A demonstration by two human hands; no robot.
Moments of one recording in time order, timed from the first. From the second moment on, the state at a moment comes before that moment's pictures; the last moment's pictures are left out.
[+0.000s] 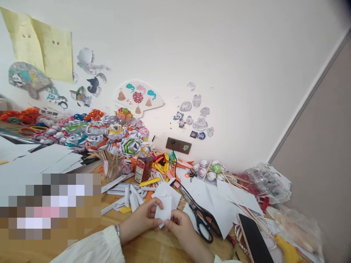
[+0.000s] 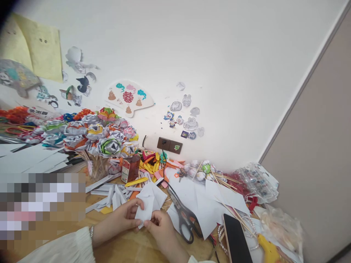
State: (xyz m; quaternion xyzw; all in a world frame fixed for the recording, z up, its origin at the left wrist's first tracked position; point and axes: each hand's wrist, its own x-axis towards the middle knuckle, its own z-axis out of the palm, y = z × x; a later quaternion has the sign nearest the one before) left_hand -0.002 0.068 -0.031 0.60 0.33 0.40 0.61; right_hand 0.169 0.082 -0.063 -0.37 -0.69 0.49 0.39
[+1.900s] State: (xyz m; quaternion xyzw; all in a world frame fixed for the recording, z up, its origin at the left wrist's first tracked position) left_hand 0.012 0.062 -0.035 0.58 0.36 0.42 0.60; right_hand 0.168 0.079 -0.059 -0.40 -0.68 0.47 0.40
